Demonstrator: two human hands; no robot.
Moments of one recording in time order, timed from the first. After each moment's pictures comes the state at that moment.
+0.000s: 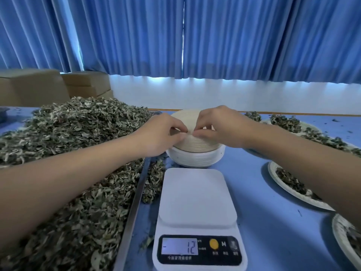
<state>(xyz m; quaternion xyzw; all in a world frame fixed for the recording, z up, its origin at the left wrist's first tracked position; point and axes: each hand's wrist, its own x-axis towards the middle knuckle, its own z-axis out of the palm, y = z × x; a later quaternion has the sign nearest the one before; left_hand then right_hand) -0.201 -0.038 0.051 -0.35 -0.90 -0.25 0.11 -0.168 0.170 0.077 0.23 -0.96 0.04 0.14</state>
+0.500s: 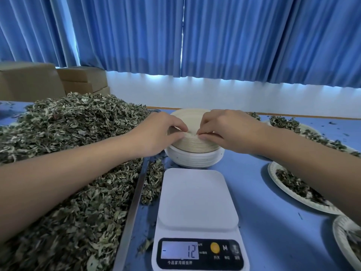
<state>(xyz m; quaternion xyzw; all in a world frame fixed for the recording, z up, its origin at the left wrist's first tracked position) -0.206 -0.045 0.048 -0.37 -0.89 -0.25 0.13 -0.160 0.179 0.074 0.29 -0.94 -0.06 0.16</state>
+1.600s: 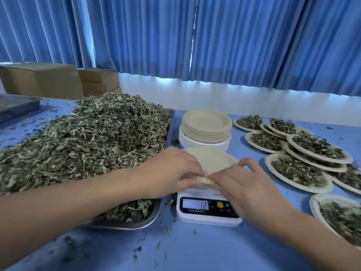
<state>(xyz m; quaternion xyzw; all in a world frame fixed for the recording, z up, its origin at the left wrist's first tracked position) -0.079 -0.086 0.019 -0.53 -0.82 -0.15 0.13 0.000 0.141 -0.008 0.32 -0.87 -0.07 0.36</state>
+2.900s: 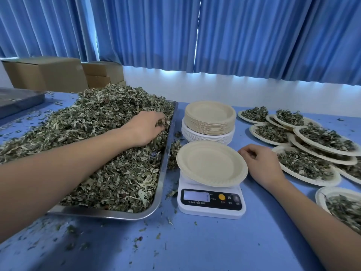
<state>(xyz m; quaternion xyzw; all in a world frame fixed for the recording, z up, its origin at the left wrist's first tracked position) -0.173 -0.121 0.034 -0.23 -0.96 -0.15 0.12 -0.082 0.203 -0.040 -0.07 -0.91 0.34 0.23</state>
